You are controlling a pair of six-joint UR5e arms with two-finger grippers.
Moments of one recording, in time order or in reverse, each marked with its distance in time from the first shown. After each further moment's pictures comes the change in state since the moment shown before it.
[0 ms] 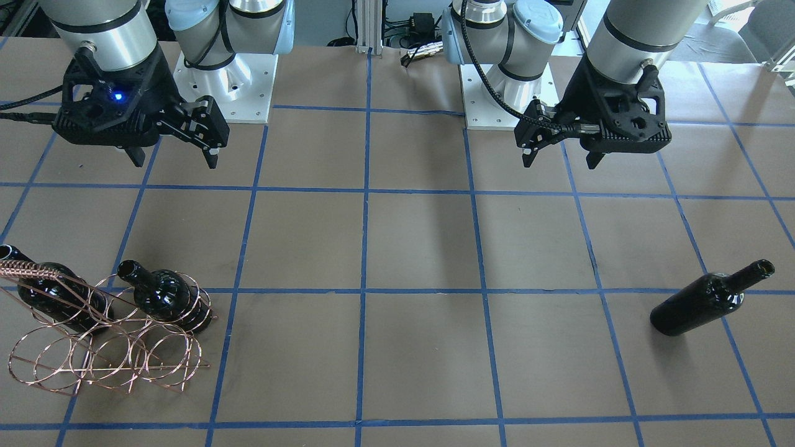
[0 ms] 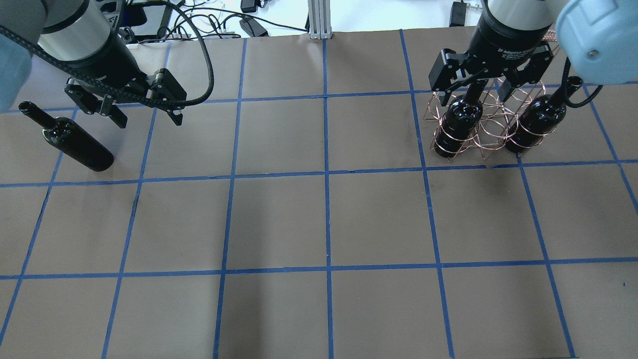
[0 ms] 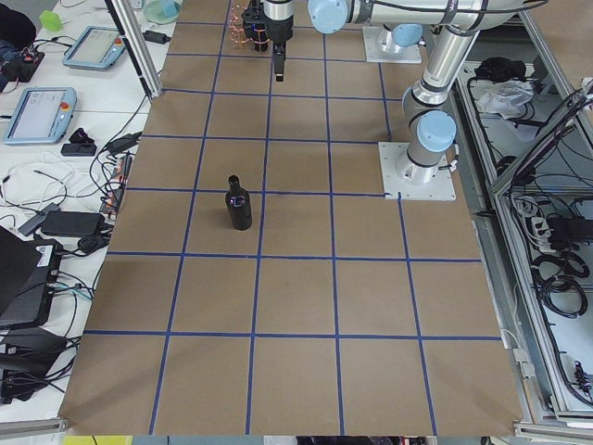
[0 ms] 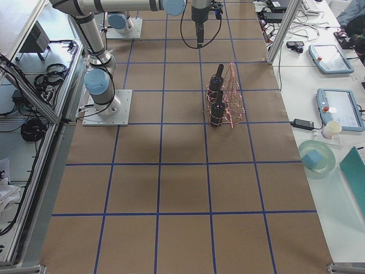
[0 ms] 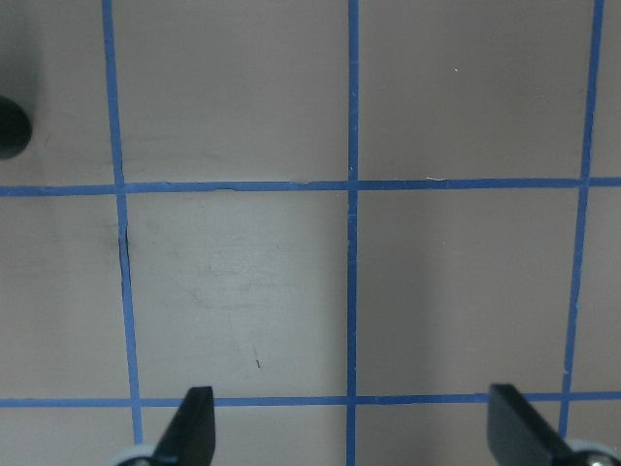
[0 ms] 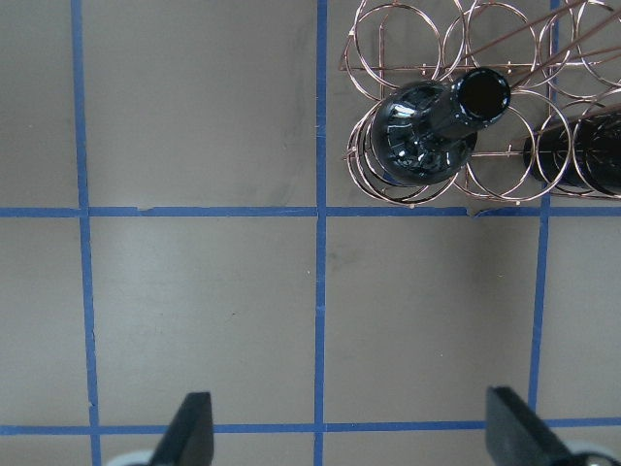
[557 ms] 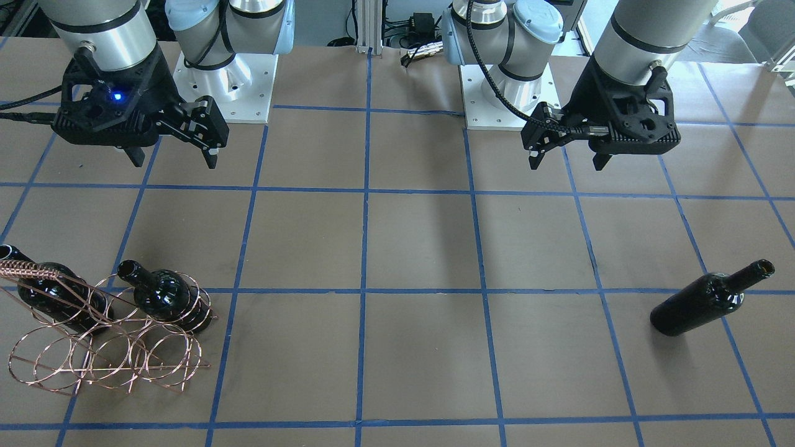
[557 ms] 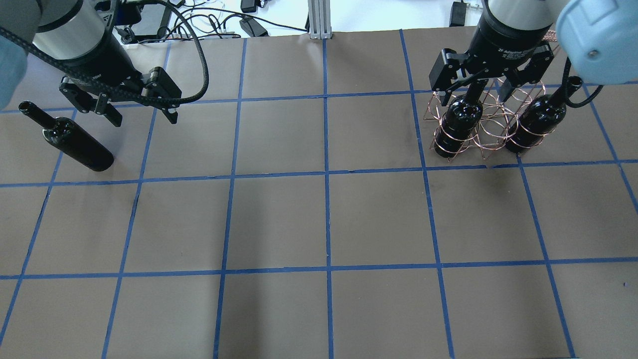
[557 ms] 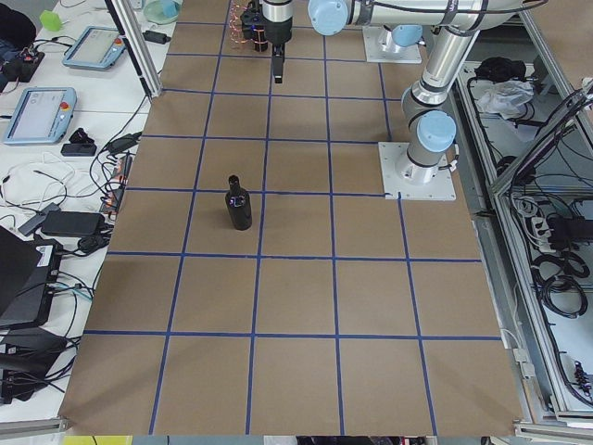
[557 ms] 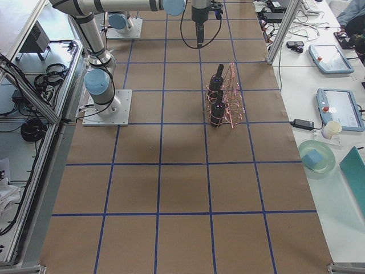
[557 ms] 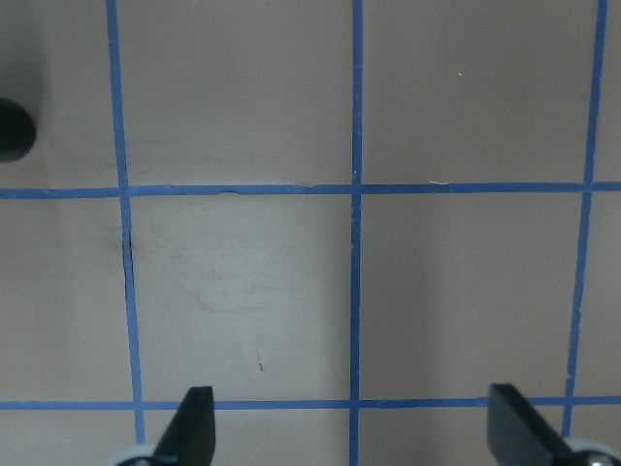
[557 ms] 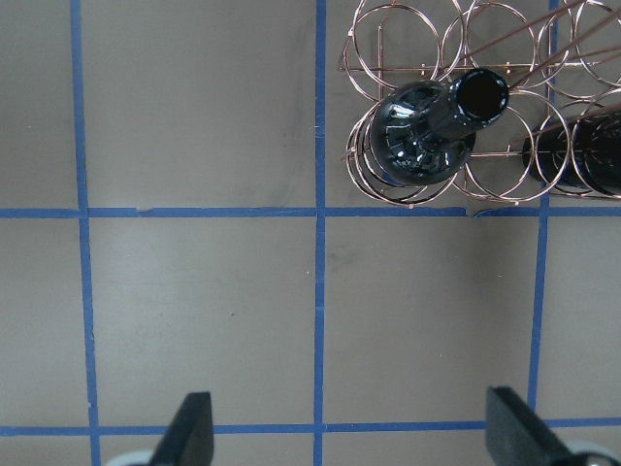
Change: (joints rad) left arm 0.012 0.001 0.000 0.007 0.007 0.004; right arm -0.001 0.000 0.000 -0.001 0.000 0.000
